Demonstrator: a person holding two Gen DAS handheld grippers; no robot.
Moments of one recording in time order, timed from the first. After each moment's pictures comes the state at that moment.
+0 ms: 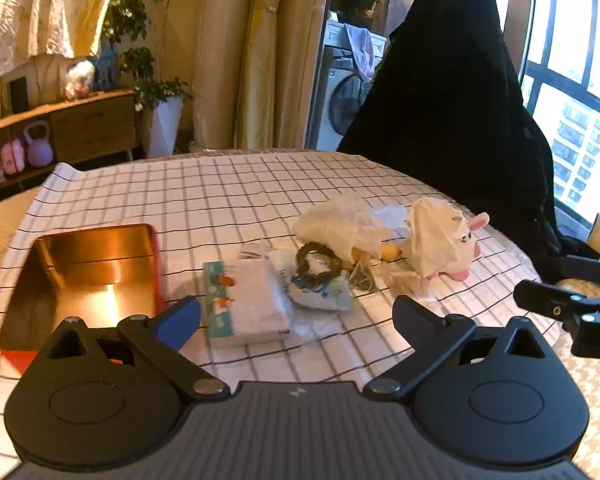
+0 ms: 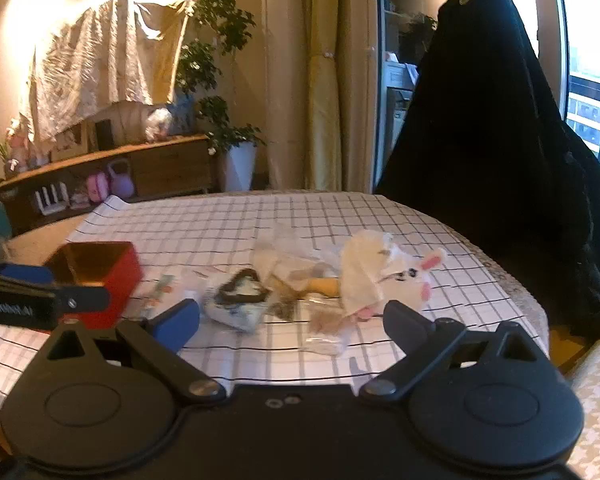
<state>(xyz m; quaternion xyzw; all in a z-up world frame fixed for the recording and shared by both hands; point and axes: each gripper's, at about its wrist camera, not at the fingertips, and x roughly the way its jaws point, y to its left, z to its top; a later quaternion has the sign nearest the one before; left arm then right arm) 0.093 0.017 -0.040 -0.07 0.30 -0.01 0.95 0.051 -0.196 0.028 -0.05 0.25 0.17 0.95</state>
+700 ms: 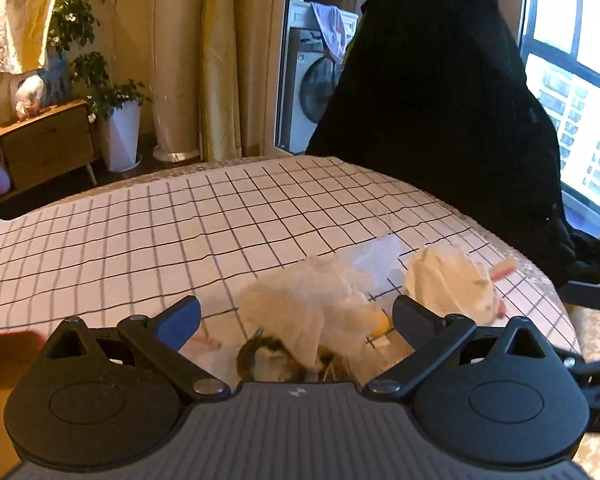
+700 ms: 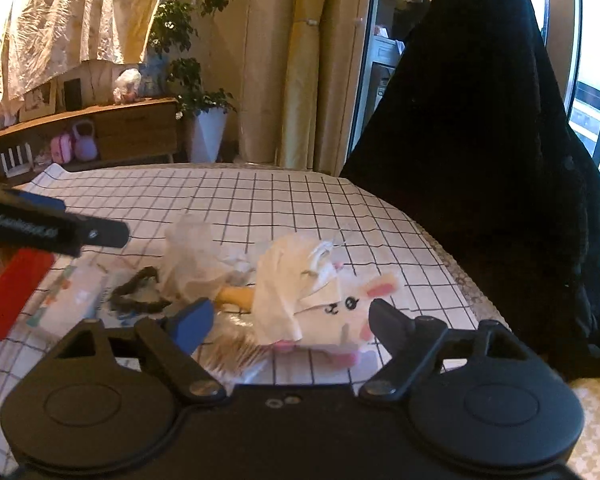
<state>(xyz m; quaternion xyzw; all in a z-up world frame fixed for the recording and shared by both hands) 0.272 -0.034 -0.056 -0.02 0.33 -0.04 0.94 0.162 -0.218 0.011 -0.10 0.29 0.14 0.94</state>
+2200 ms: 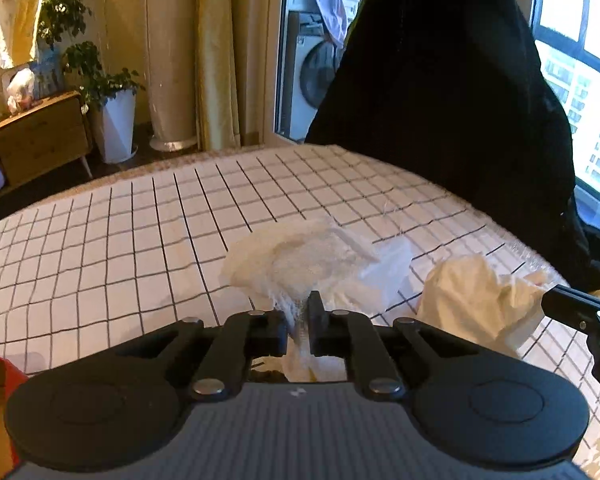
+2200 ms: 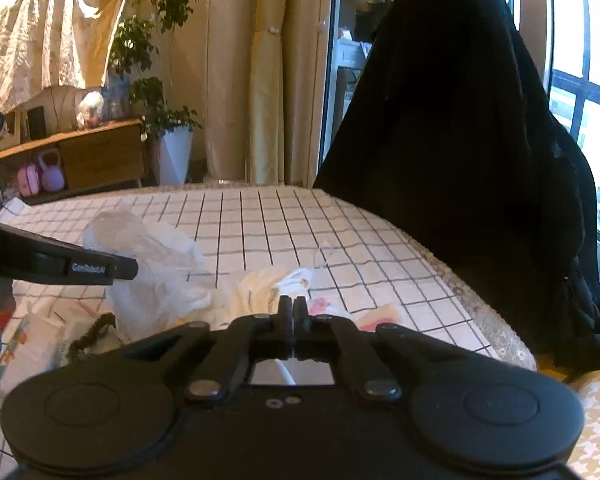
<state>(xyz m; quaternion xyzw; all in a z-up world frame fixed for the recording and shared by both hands) 0.312 -0.039 -0.063 -0.02 0.34 -0.03 0.94 0.201 -0.214 0.003 -0.05 0.26 0.09 0.96</state>
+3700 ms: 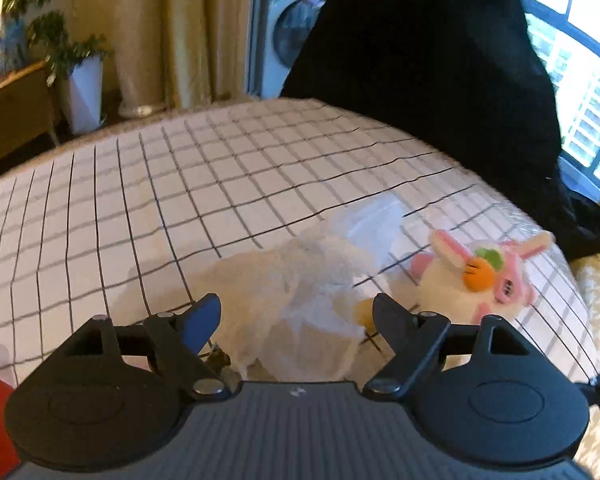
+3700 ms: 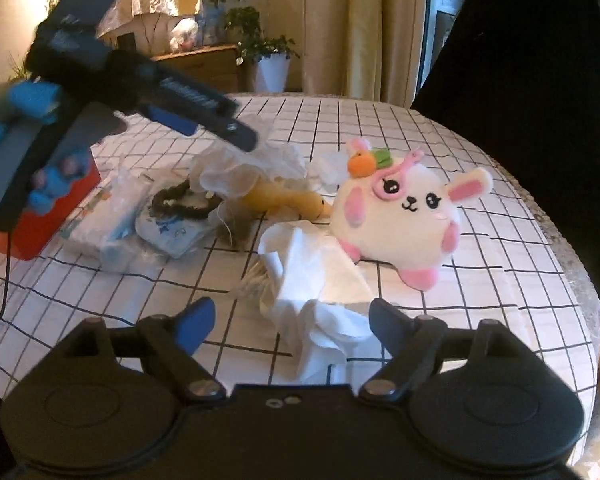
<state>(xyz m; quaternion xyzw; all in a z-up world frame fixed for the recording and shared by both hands) 0.344 -0.040 -0.101 -0.03 0.41 -0.07 0.91 0.168 -0.223 -0.059 -0.09 0.36 0.22 0.90</state>
